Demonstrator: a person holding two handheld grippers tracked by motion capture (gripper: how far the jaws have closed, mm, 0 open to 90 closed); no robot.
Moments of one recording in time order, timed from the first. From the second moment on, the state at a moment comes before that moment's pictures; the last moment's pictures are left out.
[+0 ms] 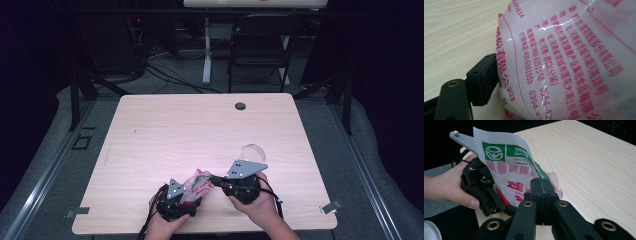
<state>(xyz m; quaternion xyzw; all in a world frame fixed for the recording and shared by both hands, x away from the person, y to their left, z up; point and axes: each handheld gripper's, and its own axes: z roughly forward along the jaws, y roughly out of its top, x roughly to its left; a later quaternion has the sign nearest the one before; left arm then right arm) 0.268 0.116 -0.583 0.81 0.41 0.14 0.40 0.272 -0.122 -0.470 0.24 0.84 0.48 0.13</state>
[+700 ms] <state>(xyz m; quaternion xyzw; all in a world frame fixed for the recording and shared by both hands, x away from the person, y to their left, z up) 0.271 0.107 -0.588 0.83 0.40 0.15 0.36 0.272 -0.124 -0.473 0.24 0.84 0.48 0.13</state>
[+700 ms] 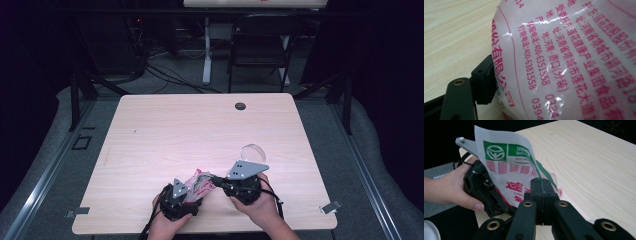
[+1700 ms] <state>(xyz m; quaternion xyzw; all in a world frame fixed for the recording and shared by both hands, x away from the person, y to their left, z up) 0.268 0.106 -0.587 0.82 0.41 0.18 0.36 0.271 -0.128 -0.476 0.24 0.83 0.48 0.13</state>
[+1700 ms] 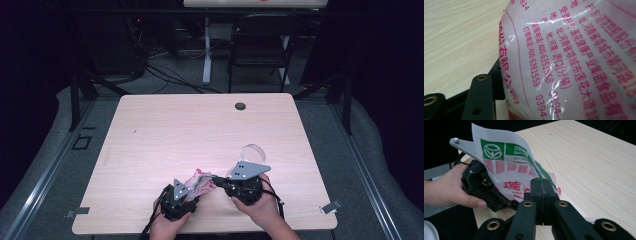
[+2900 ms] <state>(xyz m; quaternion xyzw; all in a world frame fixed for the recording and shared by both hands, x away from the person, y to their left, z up) 0.265 0.114 -0.564 0.82 0.38 0.27 0.34 0.267 -0.137 -0.471 0.23 0.83 0.48 0.14</state>
